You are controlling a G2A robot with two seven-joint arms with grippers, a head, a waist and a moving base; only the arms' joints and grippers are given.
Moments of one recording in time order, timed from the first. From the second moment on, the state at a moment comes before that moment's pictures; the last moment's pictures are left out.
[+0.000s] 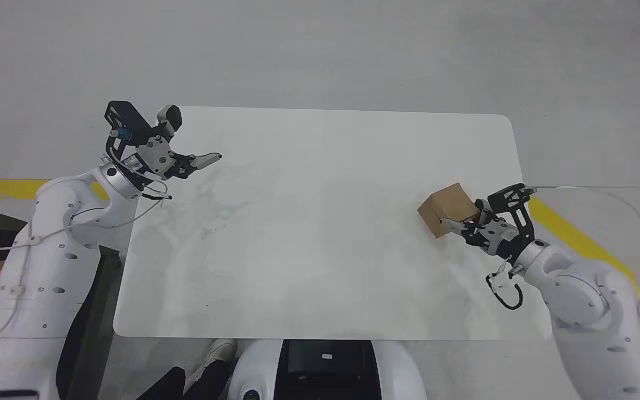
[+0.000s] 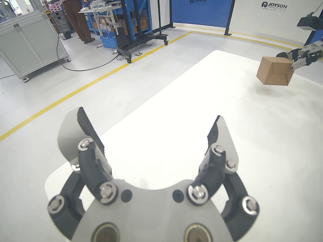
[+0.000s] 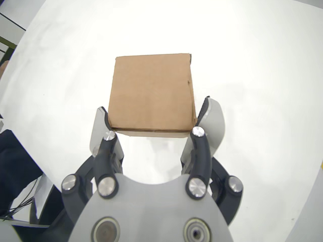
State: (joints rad) left arm 0.96 -0.86 -1.38 -1.37 1.02 -0.79 0.08; right arm -1.45 -0.98 1.63 -1.78 -0.76 -0.41 0.61
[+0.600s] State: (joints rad) left arm 0.96 -0.86 -1.38 -1.37 1.02 -0.79 0.08; right arm -1.50 -0.99 1.54 -1.80 -0.91 -0.38 0.53
